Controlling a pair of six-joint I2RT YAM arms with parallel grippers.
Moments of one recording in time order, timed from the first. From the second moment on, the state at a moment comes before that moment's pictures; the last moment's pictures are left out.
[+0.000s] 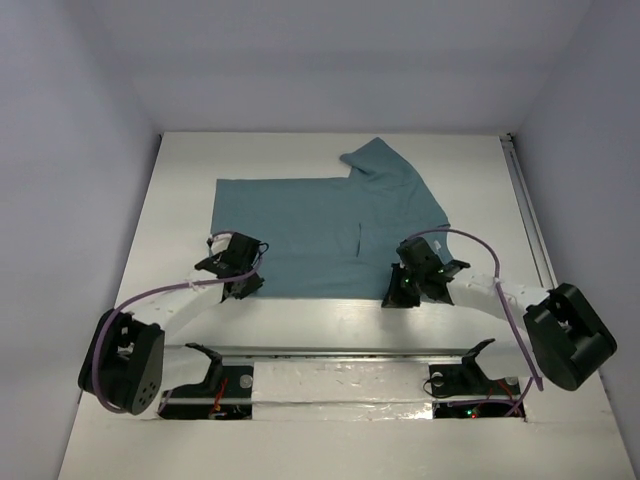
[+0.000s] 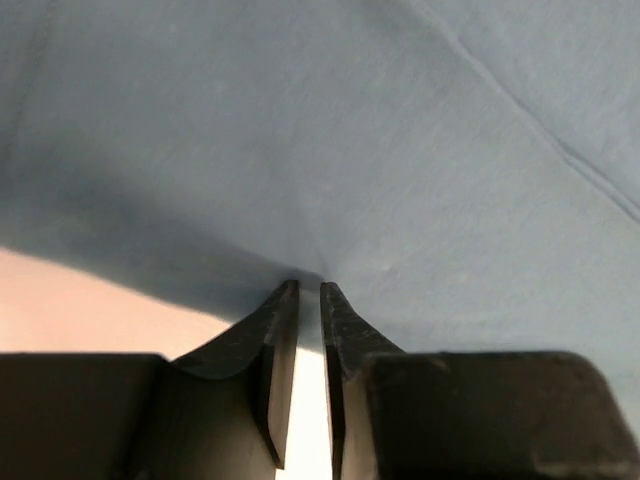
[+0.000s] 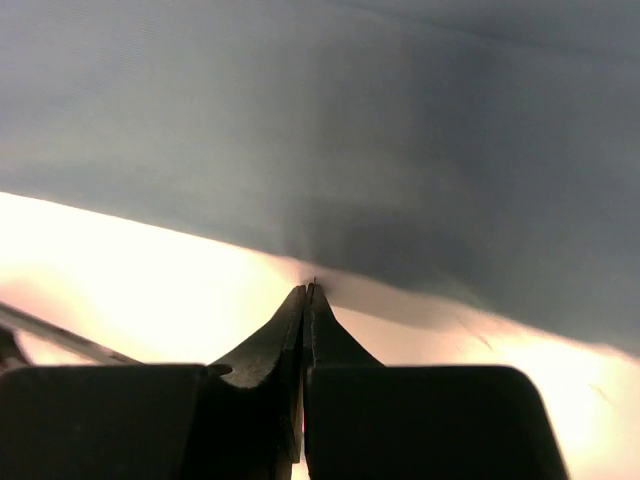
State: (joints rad) left arm -0.42 1.22 0.55 -0.44 -0.25 -0.94; right arm 0.60 1.32 0.56 -0.27 -0.15 0.78
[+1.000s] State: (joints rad) left arm -0.10 1.79 1.44 -0.39 -0.28 -0.66; right arm 0.06 2.72 2.63 -0.39 -0.21 0.64
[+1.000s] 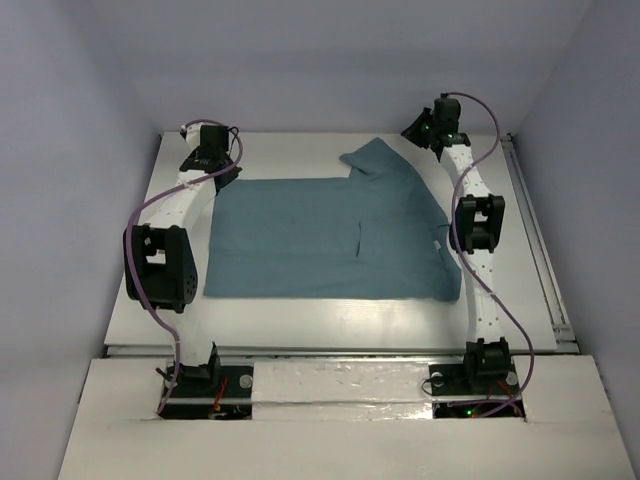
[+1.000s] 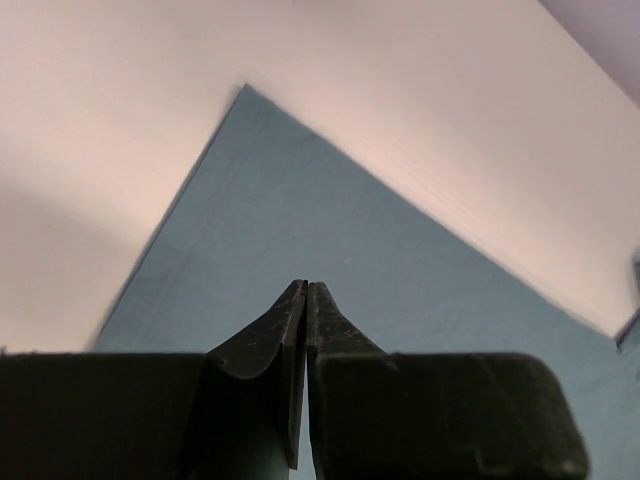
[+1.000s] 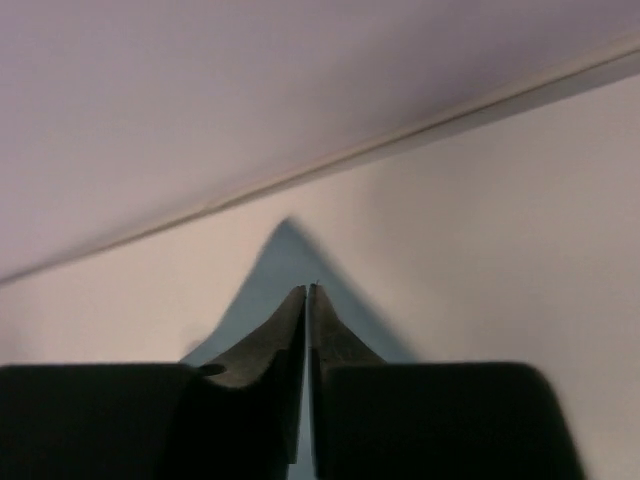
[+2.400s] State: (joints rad) left arm -0.05 2.23 1.94 -0.58 -0.37 -0.53; right arm 0.09 2.92 2.64 -0.13 -0.29 0.85
